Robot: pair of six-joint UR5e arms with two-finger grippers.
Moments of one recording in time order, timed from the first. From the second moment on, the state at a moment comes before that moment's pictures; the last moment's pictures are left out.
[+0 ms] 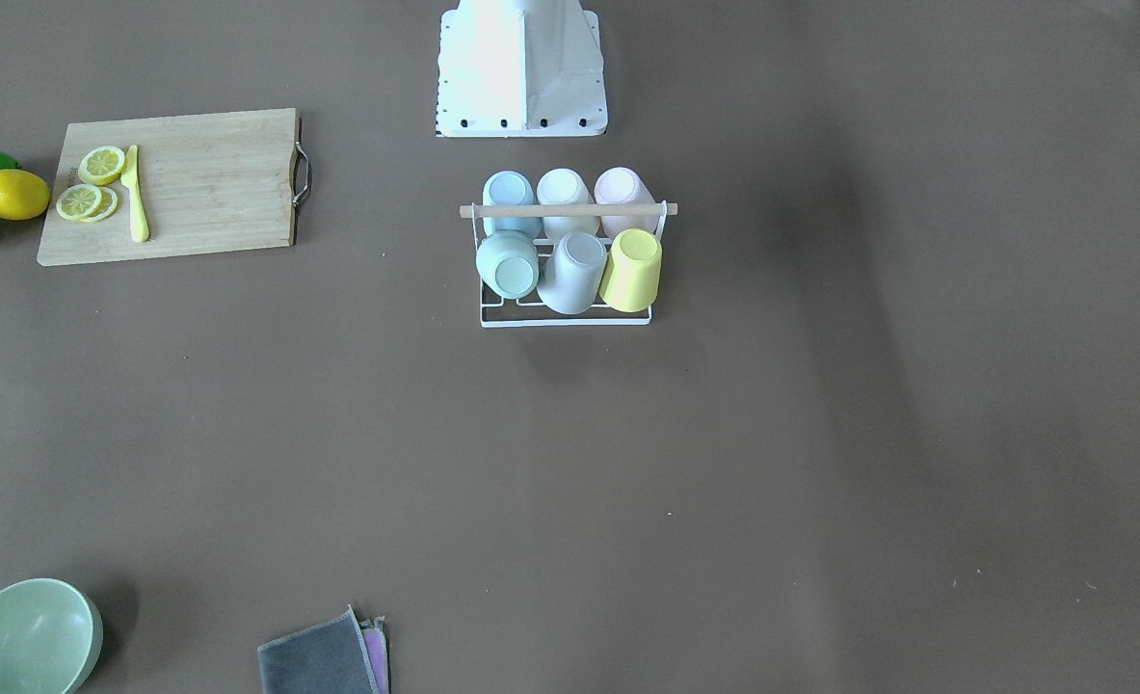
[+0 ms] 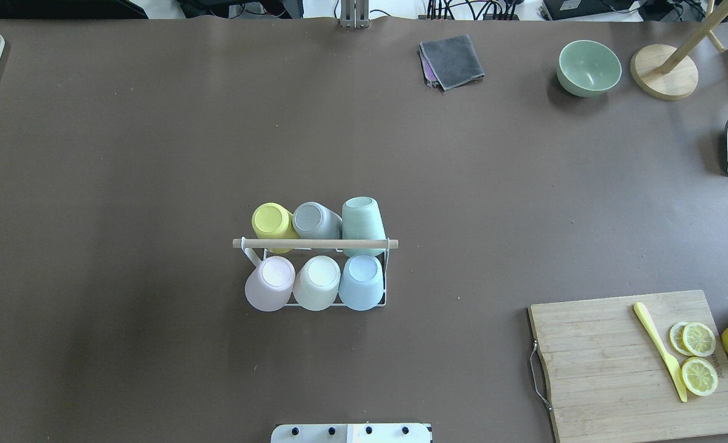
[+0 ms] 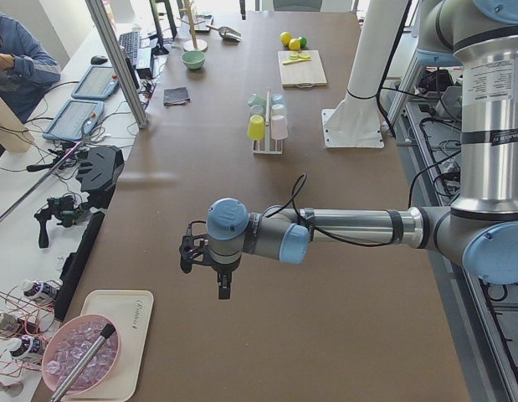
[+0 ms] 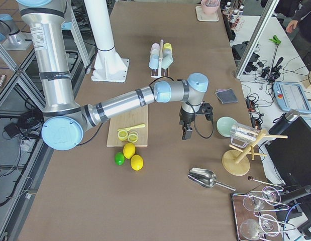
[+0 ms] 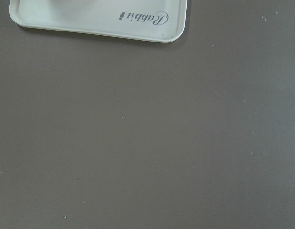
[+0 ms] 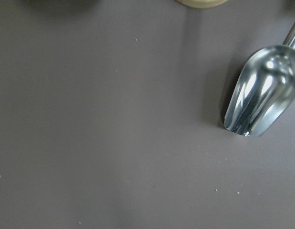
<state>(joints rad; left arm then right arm) -1.57 -1.49 -1.66 -1.73 -2.38 -0.16 1.35 -1.46 1.80 -1.84 2.22 0.08</state>
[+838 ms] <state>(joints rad) -1.54 -1.54 -1.64 -1.54 -2.38 -0.04 1.53 -1.62 1.61 -1.56 2.36 -0.18</state>
